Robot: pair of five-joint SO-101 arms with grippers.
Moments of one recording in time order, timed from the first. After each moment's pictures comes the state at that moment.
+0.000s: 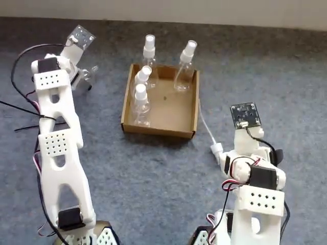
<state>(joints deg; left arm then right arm) -20.0 72.7 -81.4 74.9 -40.4 4.8 -62.2 59.6 69.4 19.9</state>
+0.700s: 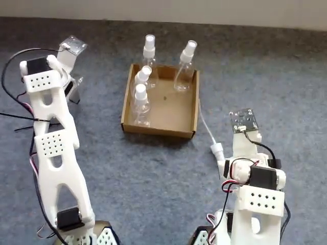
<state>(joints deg) -23.2 73.4 -92.1 100.4 -37.1 4.8 -62.3 59.6 76.6 19.9</state>
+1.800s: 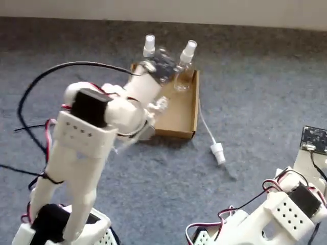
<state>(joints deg) 21.8 -18.5 -8.9 101.4 -15.7 47.8 -62.2 59.6 63.3 34.9</state>
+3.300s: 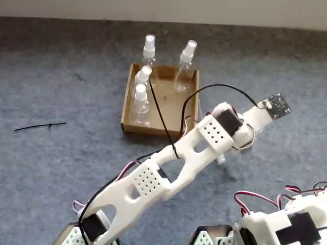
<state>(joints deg) 48.5 62.5 -76.4 85.6 -4.8 67.3 -6.6 48.0 27.2 35.3</state>
